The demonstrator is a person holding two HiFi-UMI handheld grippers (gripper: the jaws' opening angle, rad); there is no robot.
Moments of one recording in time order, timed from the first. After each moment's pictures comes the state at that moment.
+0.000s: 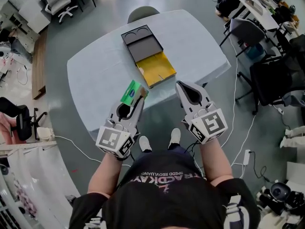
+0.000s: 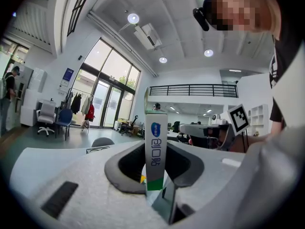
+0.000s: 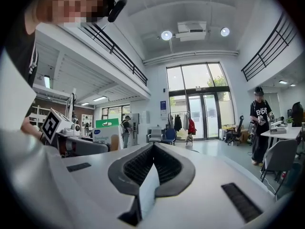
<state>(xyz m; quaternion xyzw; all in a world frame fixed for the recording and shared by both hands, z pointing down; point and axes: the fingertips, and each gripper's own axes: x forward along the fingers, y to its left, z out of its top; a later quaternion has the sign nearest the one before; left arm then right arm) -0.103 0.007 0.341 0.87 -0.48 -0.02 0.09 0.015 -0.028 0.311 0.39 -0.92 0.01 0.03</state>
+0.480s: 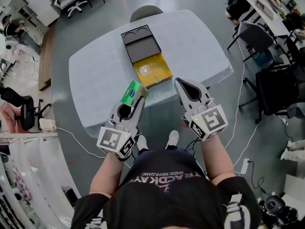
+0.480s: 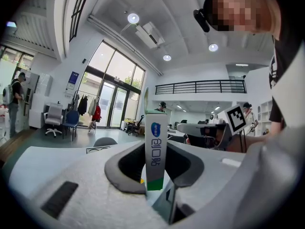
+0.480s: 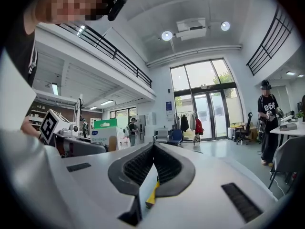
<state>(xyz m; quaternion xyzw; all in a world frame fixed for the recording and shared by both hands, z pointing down) -0.044 -0.015 0.343 0.85 -0.52 -0.01 0.09 0.067 -0.069 0.314 0.34 -0.94 0.02 0.02</state>
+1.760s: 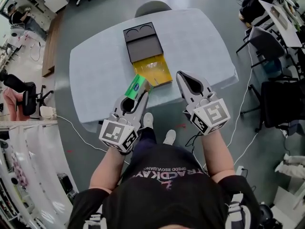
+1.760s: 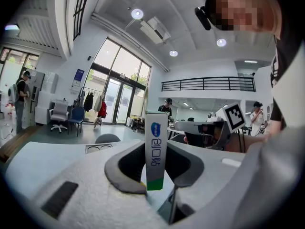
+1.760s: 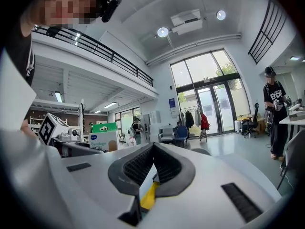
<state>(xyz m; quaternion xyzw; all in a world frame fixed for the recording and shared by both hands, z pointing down) -0.014 -0.082 0.356 0.83 -0.55 0.01 0.11 0.083 -0.149 0.325 0.30 -0.95 0.06 0.01</state>
